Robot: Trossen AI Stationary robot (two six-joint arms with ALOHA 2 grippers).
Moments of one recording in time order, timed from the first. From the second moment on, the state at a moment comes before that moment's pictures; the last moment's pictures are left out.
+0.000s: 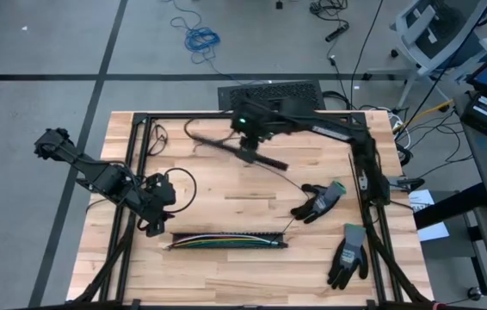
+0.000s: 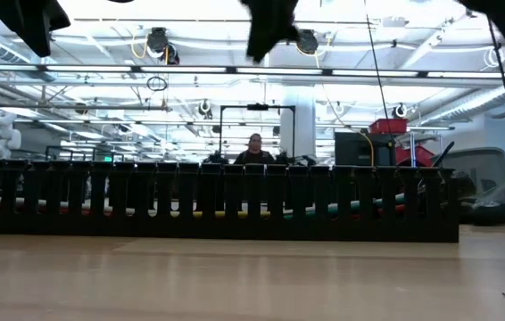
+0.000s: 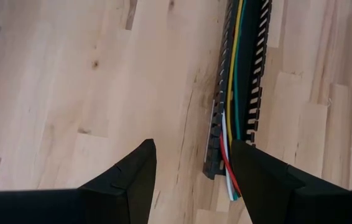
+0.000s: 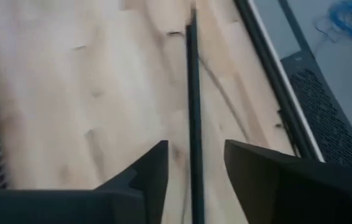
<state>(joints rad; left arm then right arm) -0.54 1.01 1.01 -1.13 -0.20 -0.67 -0.19 2.06 2.36 -1.32 0.16 0.11</state>
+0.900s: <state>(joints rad) -0.54 1.01 1.01 -1.13 -0.21 -0.73 -0.40 2.34 2.36 -1.31 0.14 -0.05</state>
